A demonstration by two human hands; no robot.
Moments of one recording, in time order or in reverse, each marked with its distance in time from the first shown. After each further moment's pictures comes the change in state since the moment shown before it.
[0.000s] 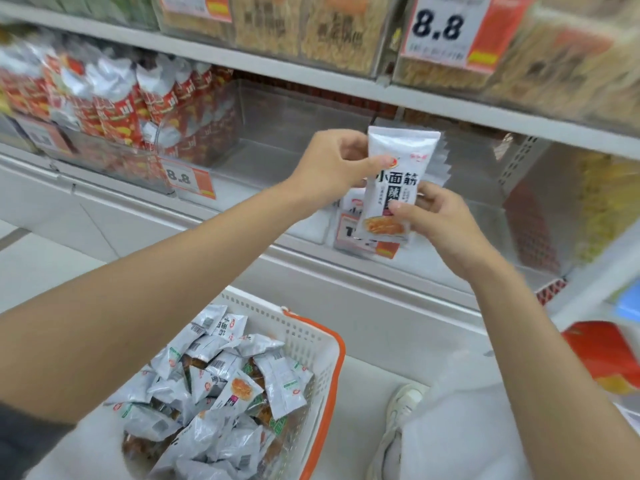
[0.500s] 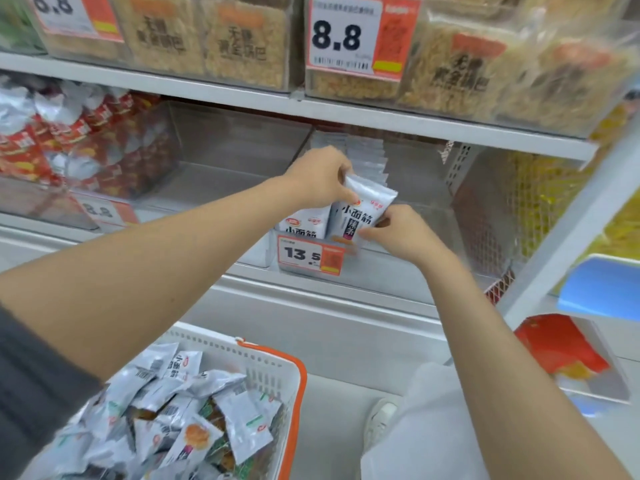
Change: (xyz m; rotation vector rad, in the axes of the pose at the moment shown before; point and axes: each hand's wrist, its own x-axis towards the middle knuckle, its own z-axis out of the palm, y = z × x) left_hand 0.087 -0.018 0.064 0.822 -0.247 0.042; right_hand 0.039 0.036 -0.057 -0.687 0.126 0.220
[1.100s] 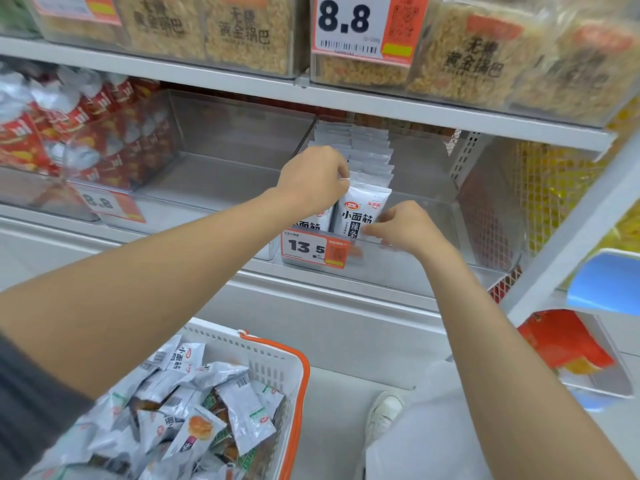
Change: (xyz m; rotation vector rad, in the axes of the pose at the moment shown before) left_hand -0.019 -0.003 0.009 0.074 0.150 -0.042; right_hand 0.012 0.007 0.007 -0.027 -0.013 0.182
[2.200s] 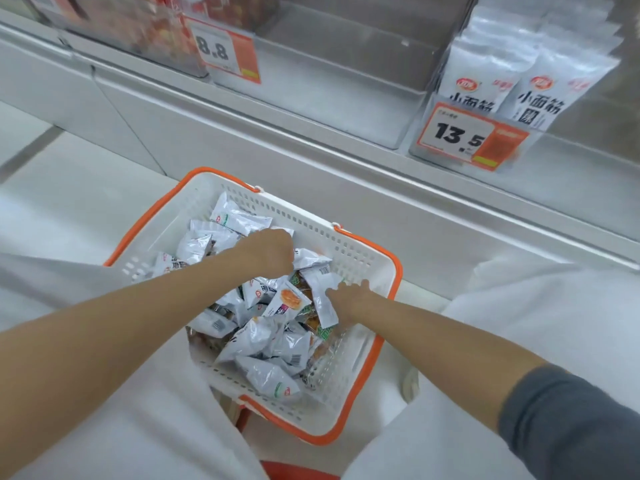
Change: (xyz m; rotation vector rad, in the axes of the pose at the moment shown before) left_hand -0.256 -0.200 0.056 0.120 -0.767 -0.526; right_hand -0.116 0.058 0.348 -1.121 -0.897 -0.442
